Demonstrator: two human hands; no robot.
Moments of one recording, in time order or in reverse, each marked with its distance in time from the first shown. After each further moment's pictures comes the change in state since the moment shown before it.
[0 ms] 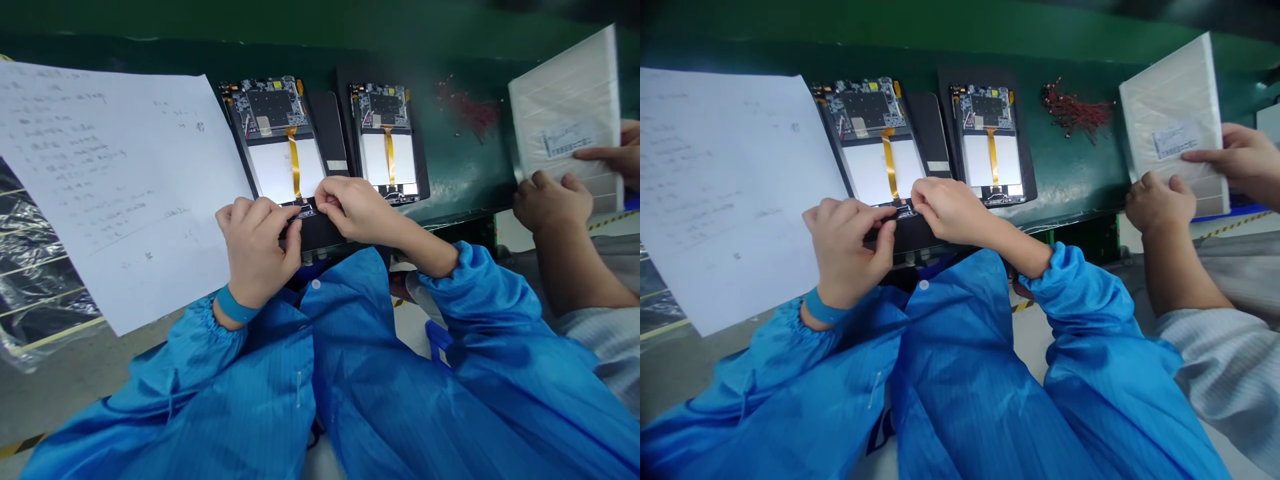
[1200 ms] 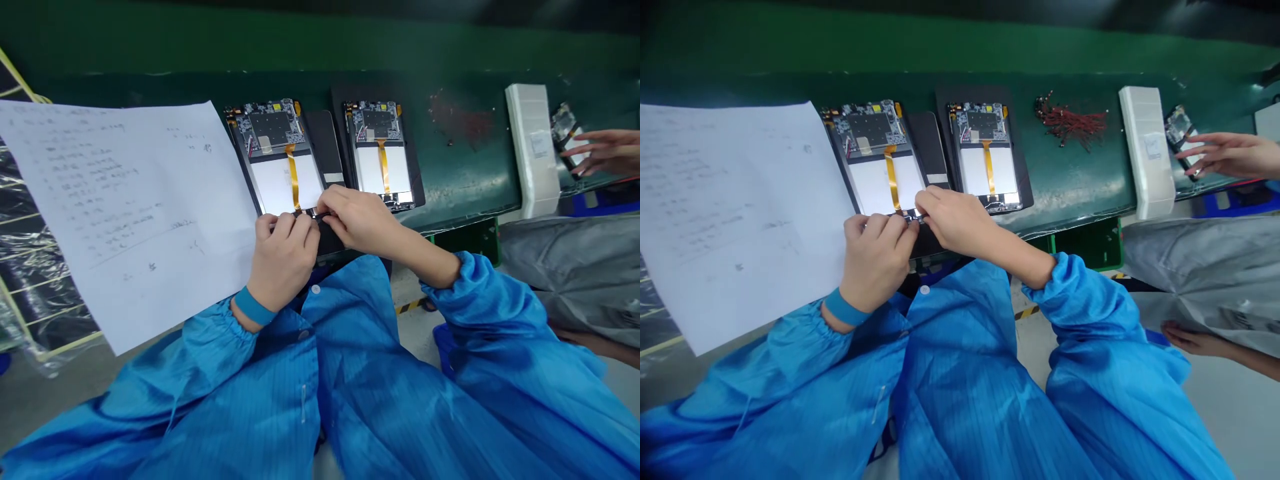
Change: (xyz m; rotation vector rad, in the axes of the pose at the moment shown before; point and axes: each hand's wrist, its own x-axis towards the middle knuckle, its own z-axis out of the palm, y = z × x) left_hand 0.008 0.014 0.011 0.334 -0.110 0.368; right_hand -0.011 -0.003 -0.004 -0.242 0.000 0.022
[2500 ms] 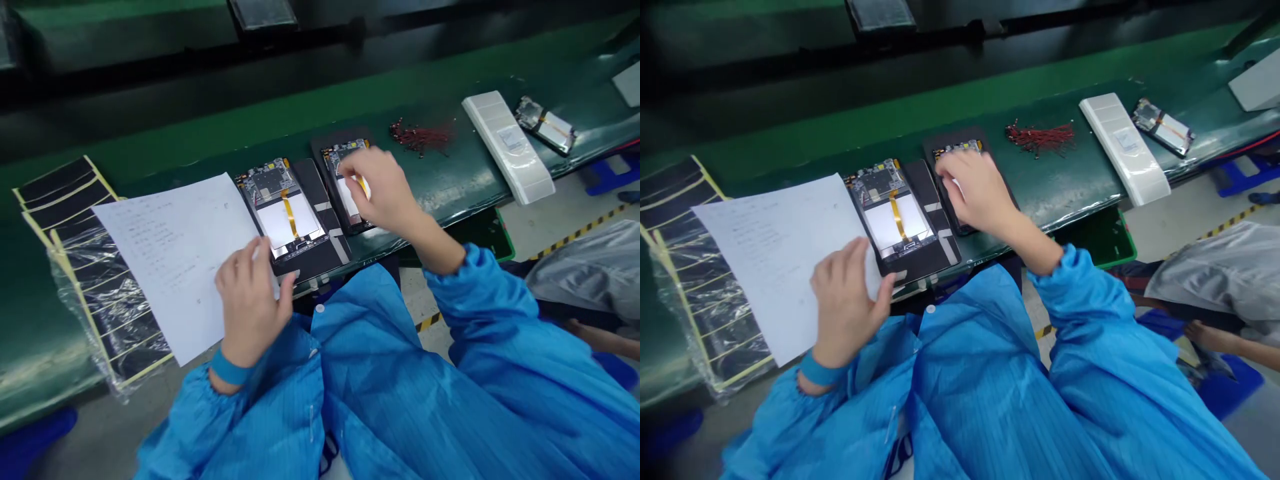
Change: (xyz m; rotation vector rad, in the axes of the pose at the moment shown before) left_hand -0.029 -0.023 -0.051 -0.152 -0.109 -0.301; right_hand -0.002 0.031 -0.048 -0.094 0.524 0.129
